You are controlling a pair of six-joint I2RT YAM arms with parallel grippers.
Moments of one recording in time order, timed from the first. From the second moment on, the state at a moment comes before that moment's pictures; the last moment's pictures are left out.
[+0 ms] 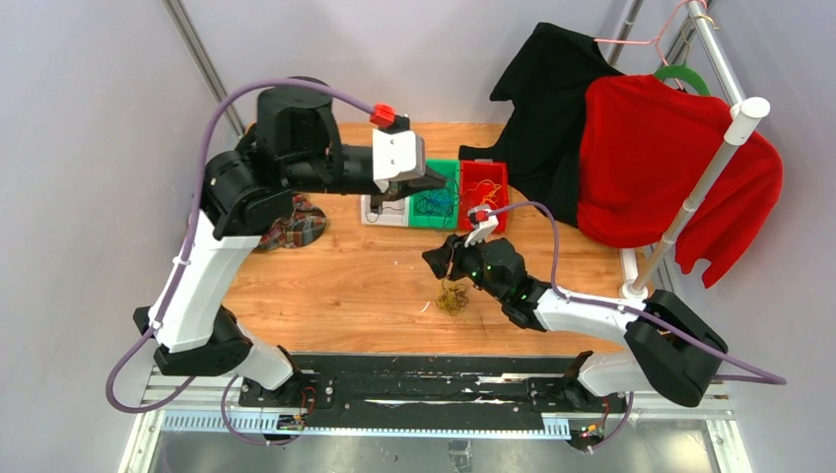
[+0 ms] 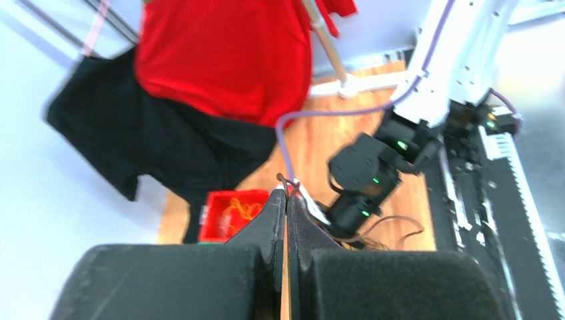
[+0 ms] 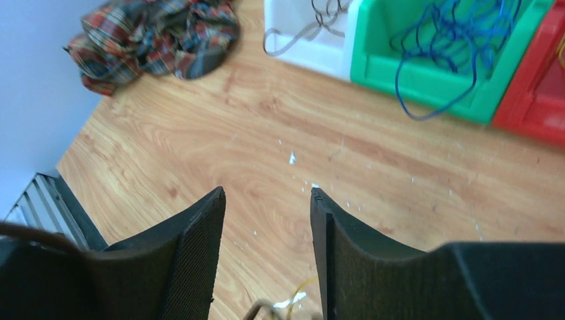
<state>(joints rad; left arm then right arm) -0.84 1.48 2.23 -1.03 0.60 0.55 0.84 1.31 0.52 0.60 0.09 0.49</state>
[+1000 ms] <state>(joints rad) -0.82 1.47 2.37 -0.43 0.08 0.79 0.87 1.36 0.36 0.49 0.20 0.62</state>
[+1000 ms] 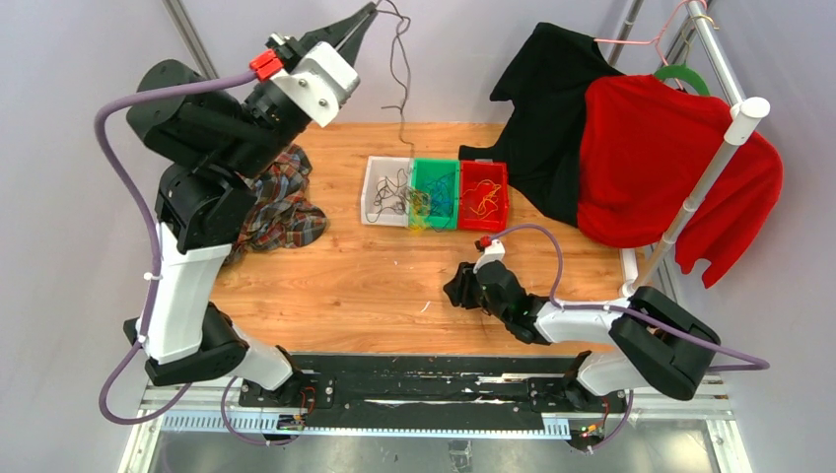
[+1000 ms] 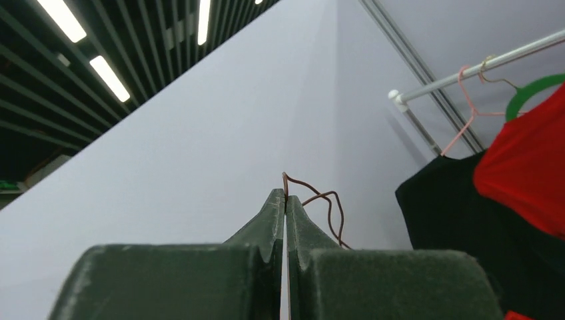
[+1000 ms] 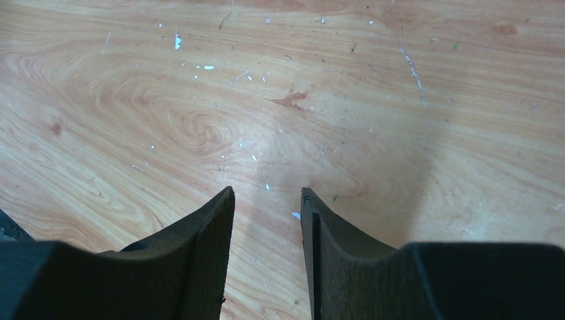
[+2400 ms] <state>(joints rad) -0.82 1.42 2.39 -0.44 0.16 0.87 0.94 1.58 0.64 0.56 0.03 0.34</state>
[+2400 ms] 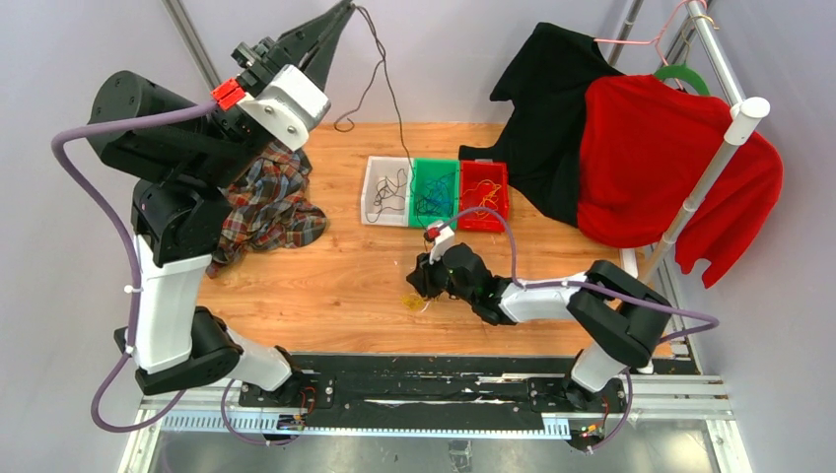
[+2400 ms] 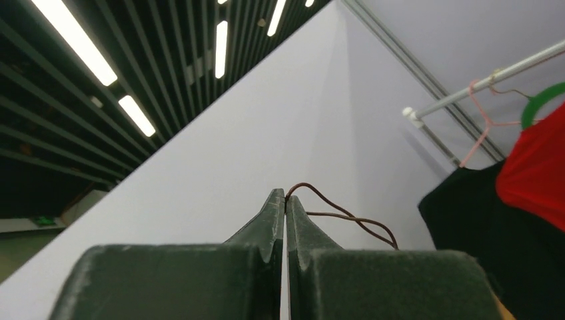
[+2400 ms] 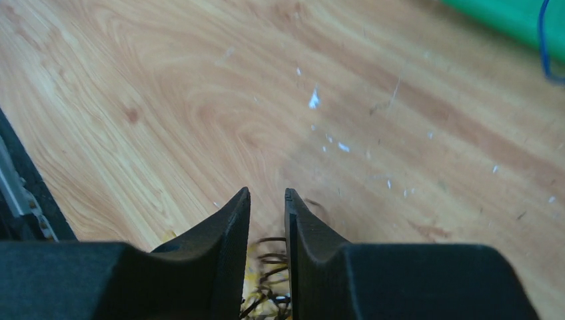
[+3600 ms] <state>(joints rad) -0.81 0.75 1.06 -0.65 -0.22 1.00 0.94 1.24 0.58 0.33 0.04 0.28</state>
